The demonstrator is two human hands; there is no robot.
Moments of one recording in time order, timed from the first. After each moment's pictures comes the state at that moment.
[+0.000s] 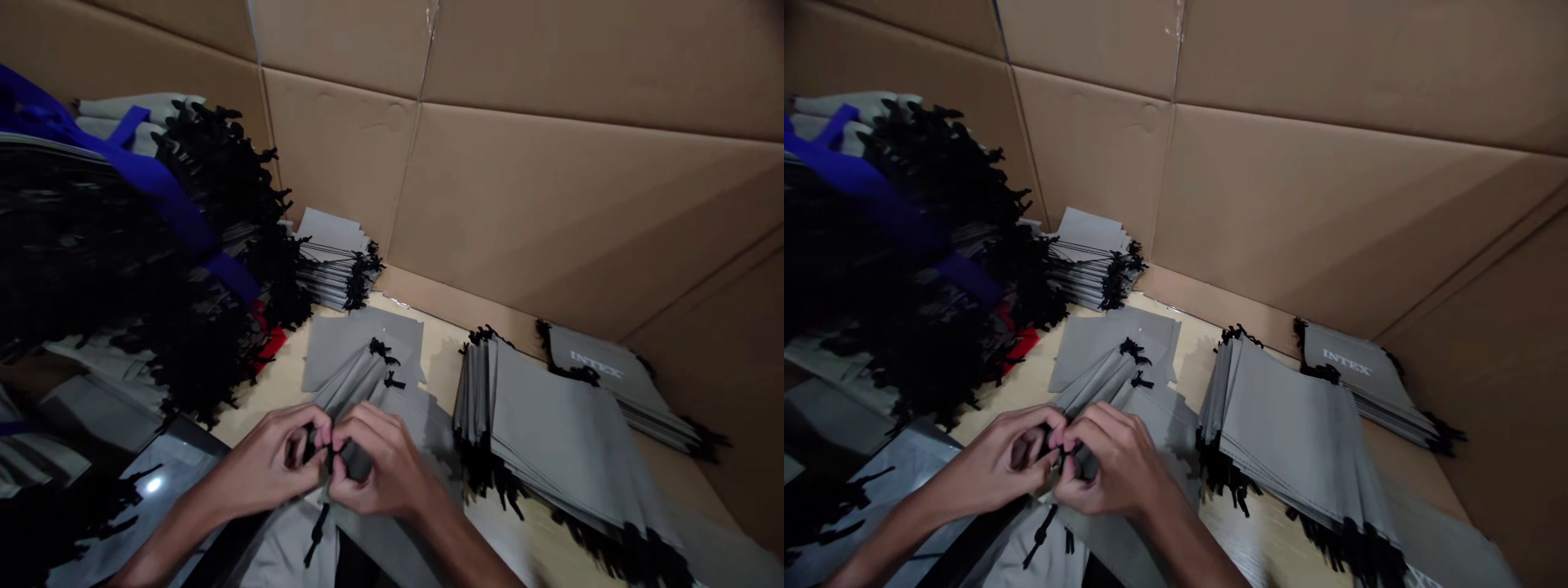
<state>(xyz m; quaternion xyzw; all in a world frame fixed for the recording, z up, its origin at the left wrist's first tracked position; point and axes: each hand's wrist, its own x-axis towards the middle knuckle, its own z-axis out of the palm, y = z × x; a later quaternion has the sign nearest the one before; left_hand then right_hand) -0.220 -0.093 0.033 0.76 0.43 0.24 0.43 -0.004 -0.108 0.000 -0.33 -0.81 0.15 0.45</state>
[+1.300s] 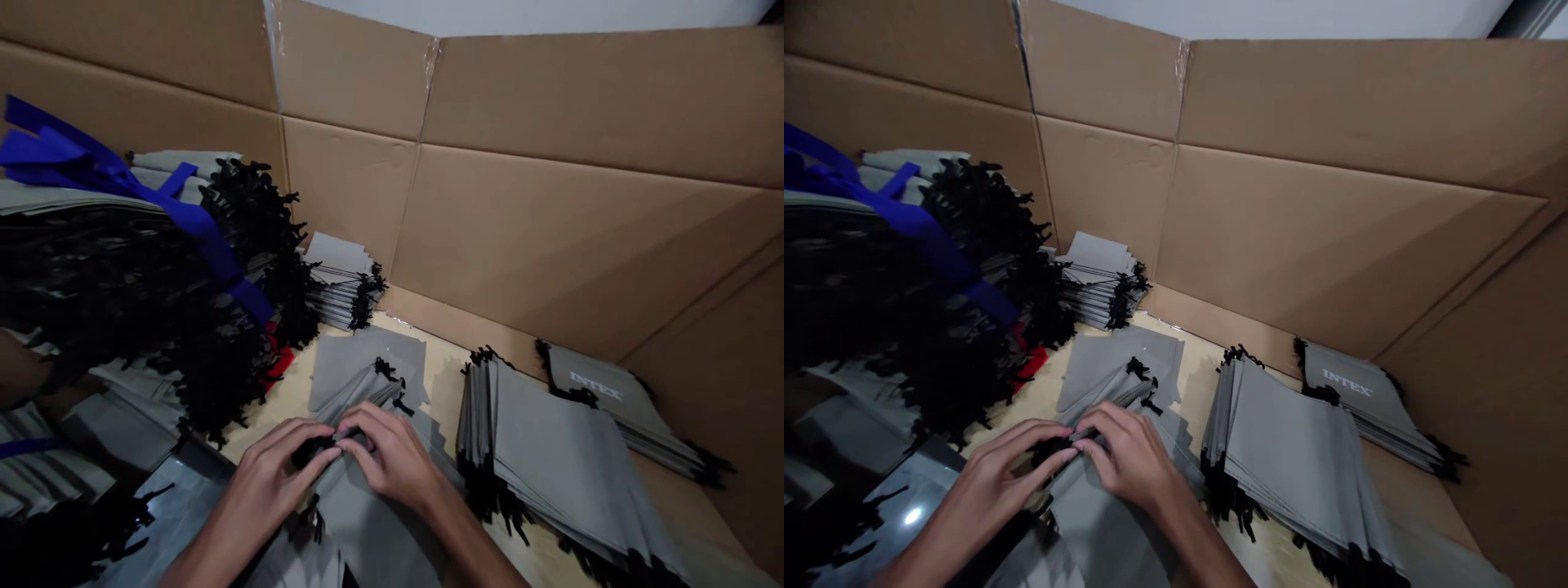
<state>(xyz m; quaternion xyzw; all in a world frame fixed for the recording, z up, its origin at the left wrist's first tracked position) -0.221 -0.105 0.030 0.77 0.45 0.41 0.19 0.005 -0.081 0.012 -0.34 -0.82 0.25 0.40</state>
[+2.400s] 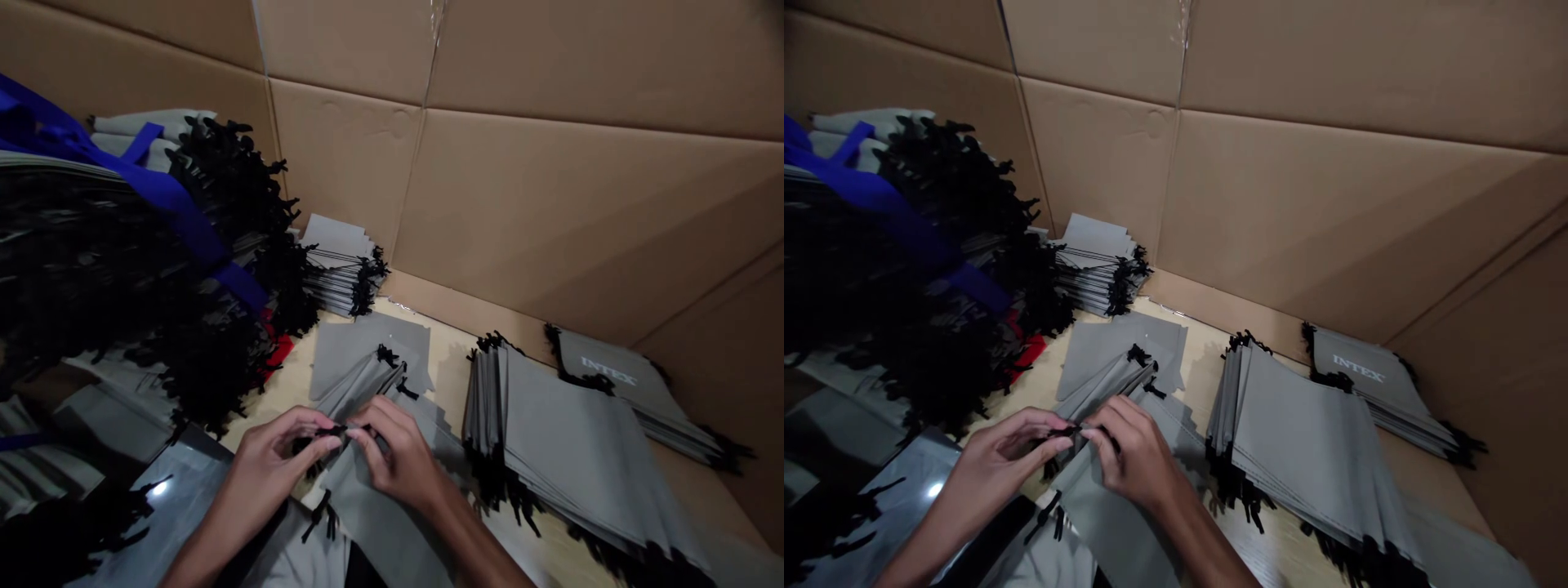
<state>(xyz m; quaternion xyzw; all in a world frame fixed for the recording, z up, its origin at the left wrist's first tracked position) -0.216 -0.100 0.026 0.62 0.52 0.43 0.40 0.004 -0.092 0.002 -0.33 -0.79 0.23 0.47</state>
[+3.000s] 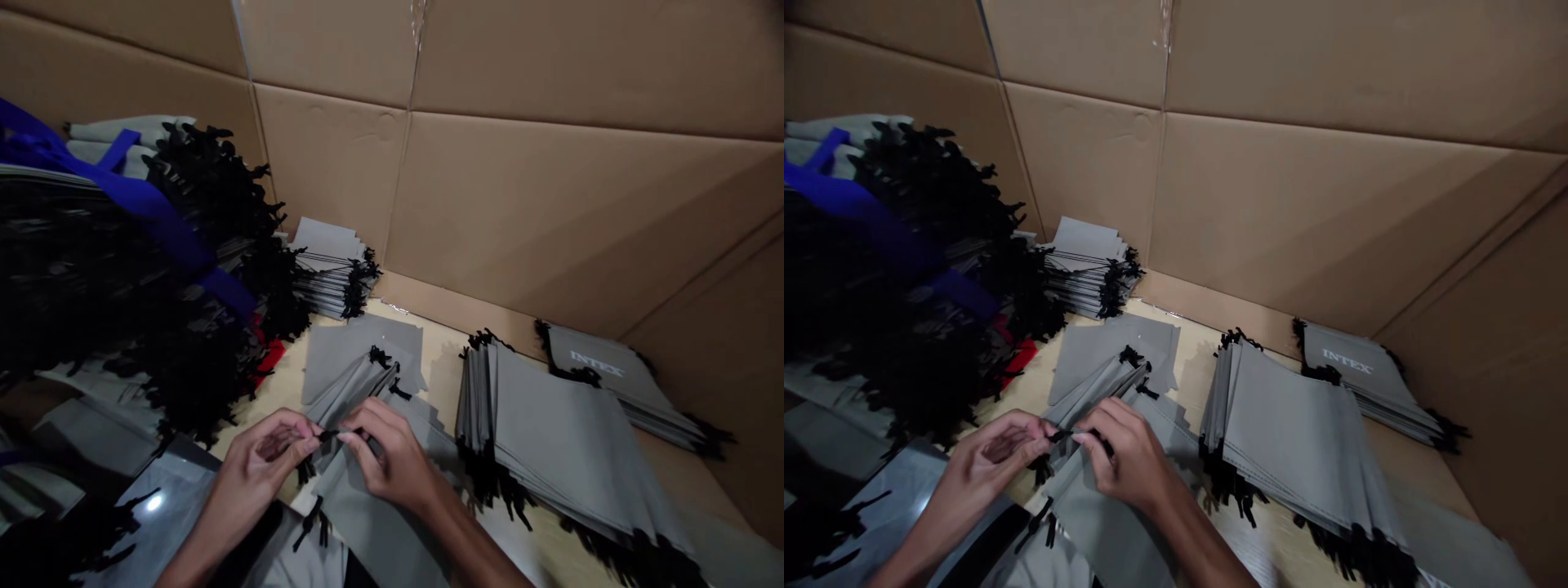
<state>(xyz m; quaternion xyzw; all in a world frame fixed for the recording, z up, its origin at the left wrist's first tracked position) -0.219 -0.099 0.031 0.60 0.49 0.45 0.43 0.004 -0.089 -0.002 -0.32 -0.78 0.24 0.49</state>
